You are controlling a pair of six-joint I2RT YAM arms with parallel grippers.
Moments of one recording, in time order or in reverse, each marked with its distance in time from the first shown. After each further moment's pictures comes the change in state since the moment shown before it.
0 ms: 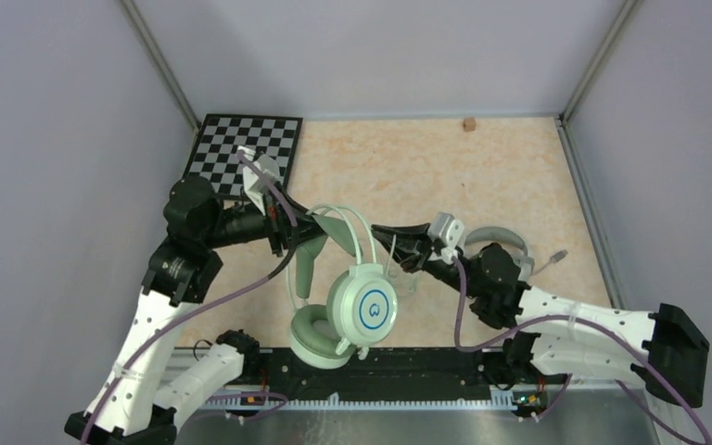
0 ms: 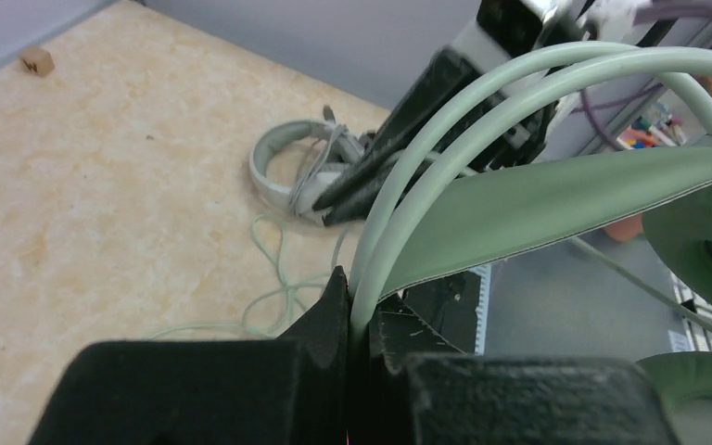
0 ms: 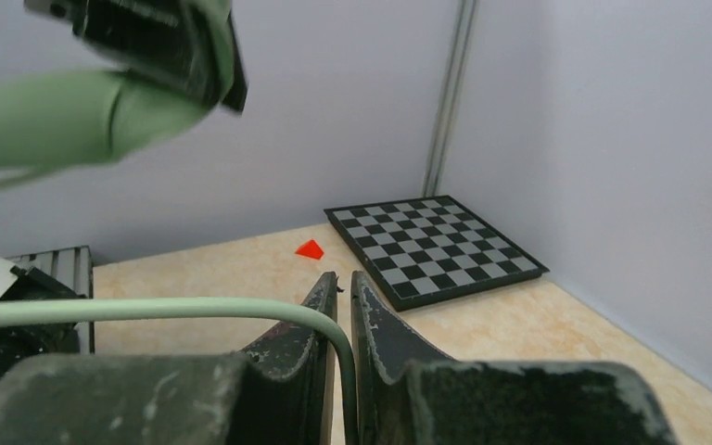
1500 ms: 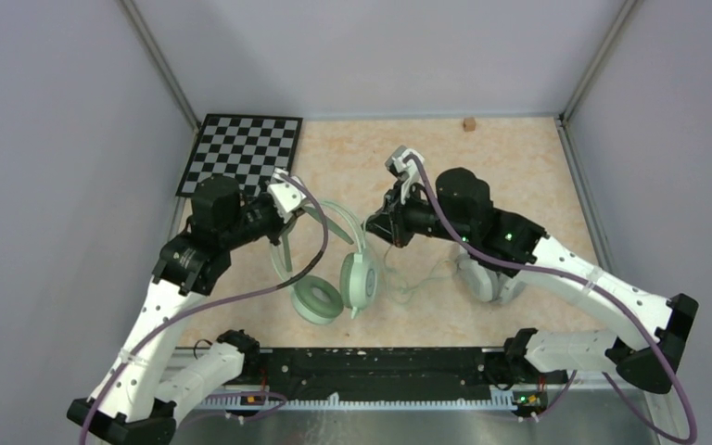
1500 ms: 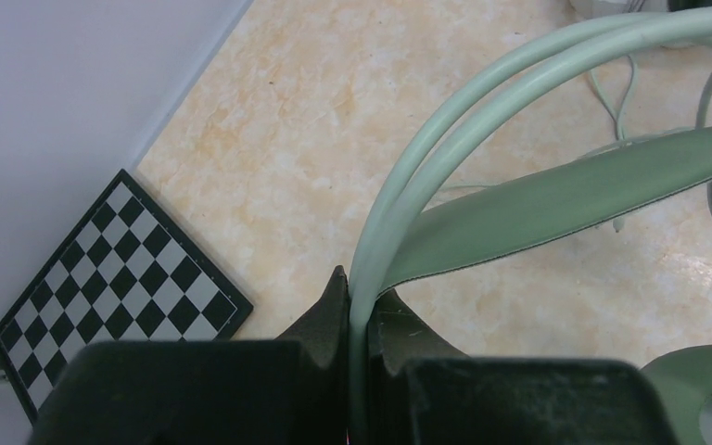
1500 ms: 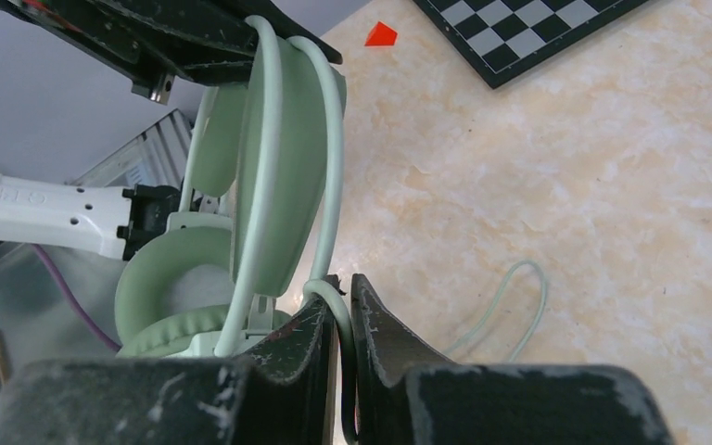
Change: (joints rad) left arm -0.018 0.039 -0.046 -0.282 -0.517 0.770; right arm -0.134 0.198 0.694 -1.127 -0.159 0.377
